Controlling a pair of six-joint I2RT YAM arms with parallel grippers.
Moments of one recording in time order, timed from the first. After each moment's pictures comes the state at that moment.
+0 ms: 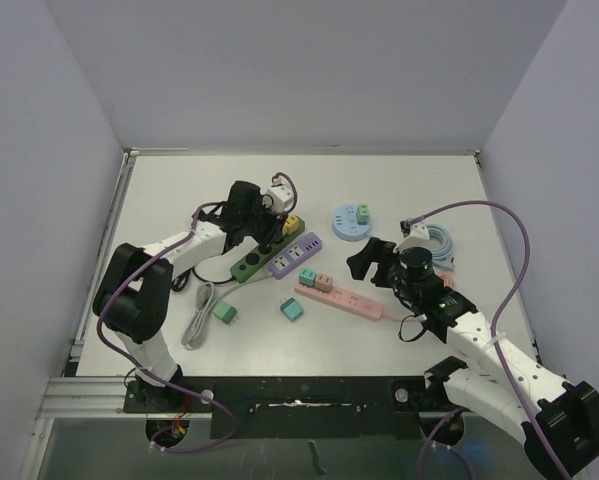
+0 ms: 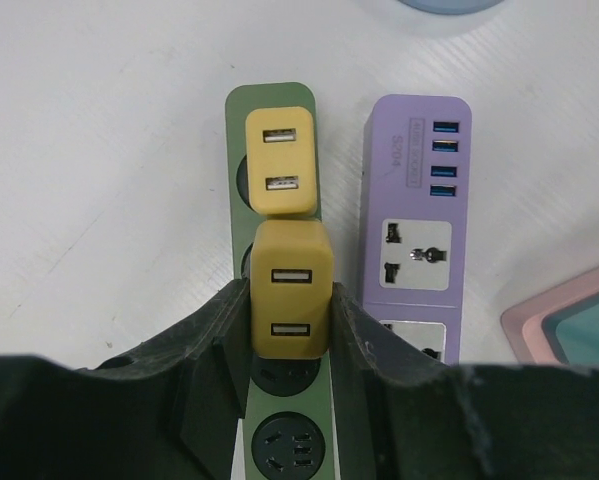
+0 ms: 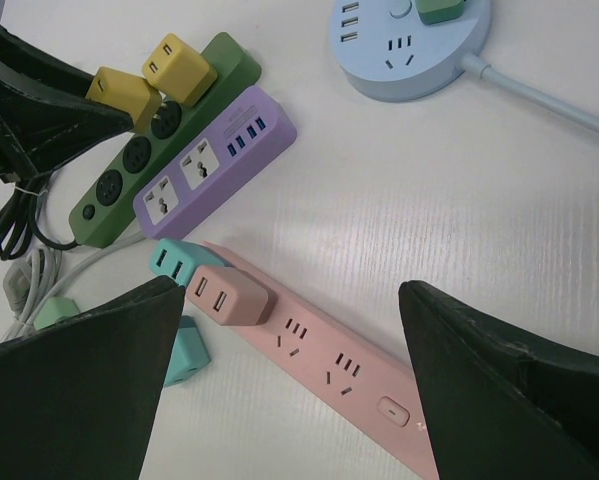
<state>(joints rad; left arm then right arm) -0.49 1.75 1.14 -0.09 0.26 0.23 0.50 0.88 0.51 -0.08 0.09 0.60</state>
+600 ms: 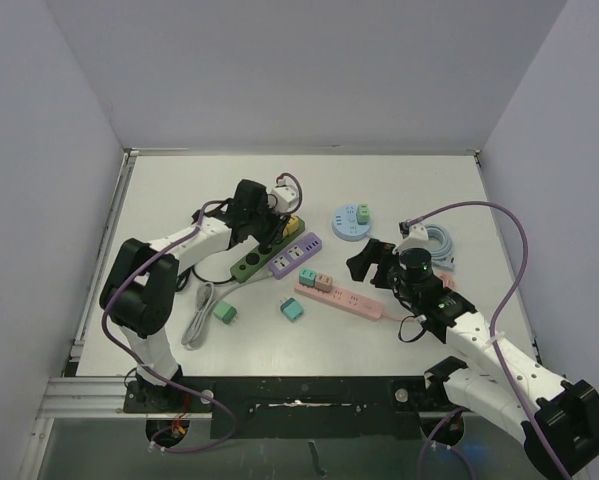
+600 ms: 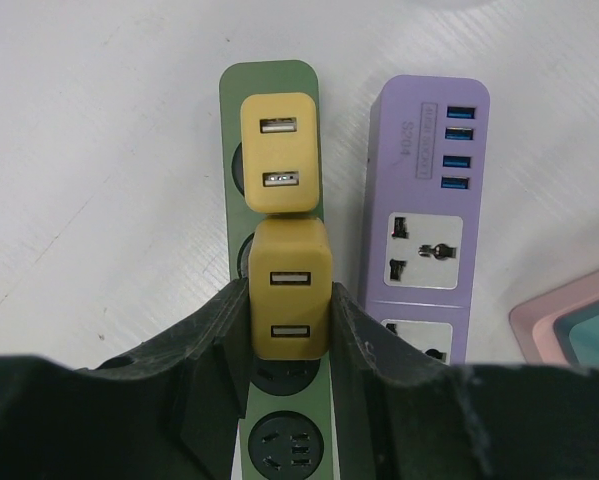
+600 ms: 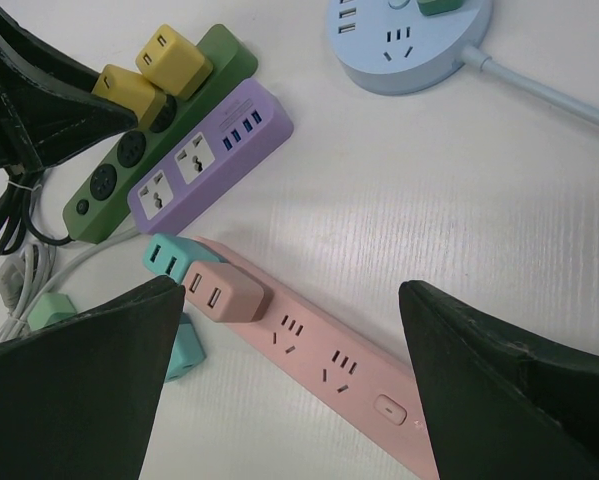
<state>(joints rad) -0.50 1.80 1.19 -0.16 0.21 0.23 0.50 0.88 0.50 -0.08 0.08 0.59</state>
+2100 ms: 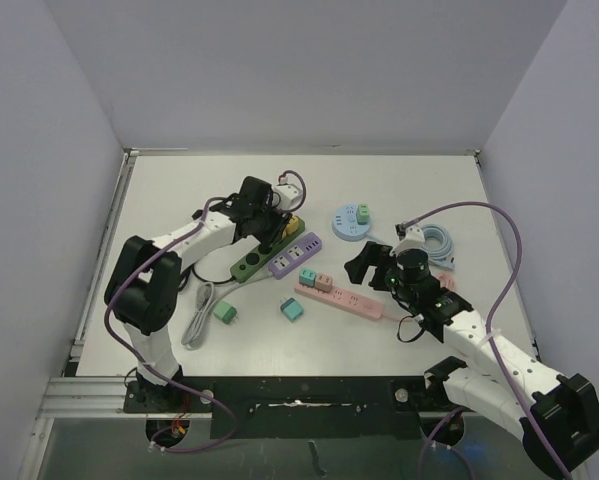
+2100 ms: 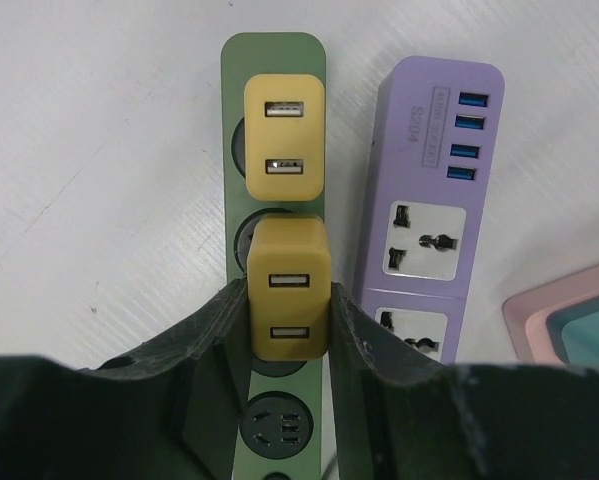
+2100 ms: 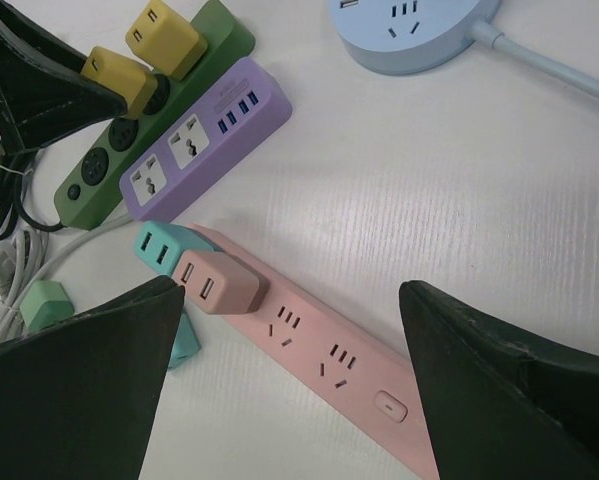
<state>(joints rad) -0.52 1.83 1.28 -0.31 0.15 0.19 0.50 0.91 0.48 -0.05 0.06 0.59</state>
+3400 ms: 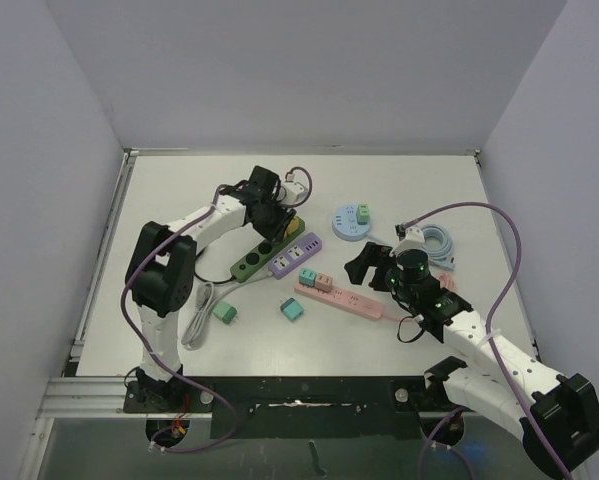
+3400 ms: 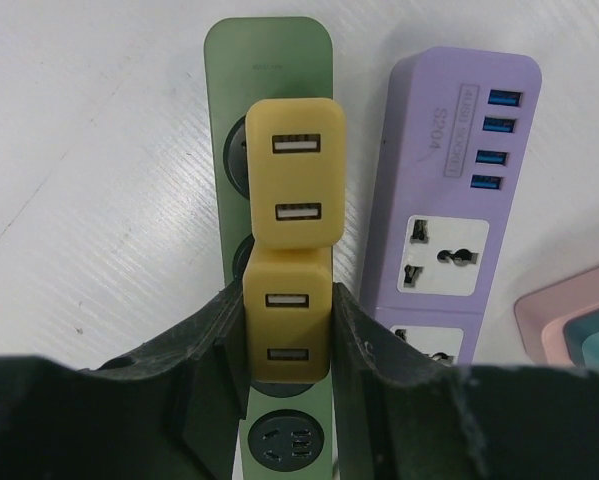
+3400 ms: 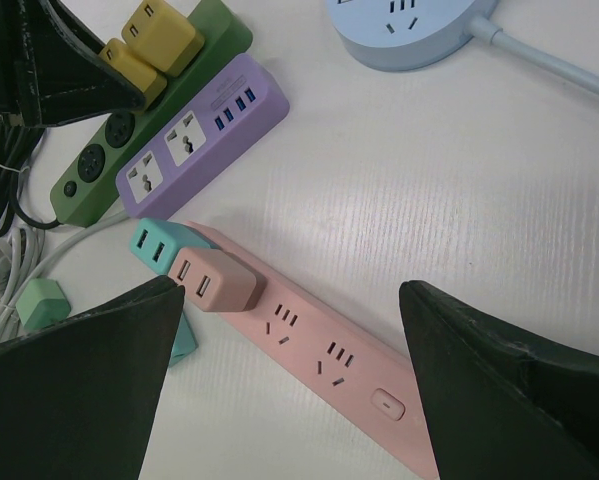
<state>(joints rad) -0.49 2.03 1.50 -0.53 0.19 0.23 0.50 0.91 0.47 -0.05 0.06 0.59</state>
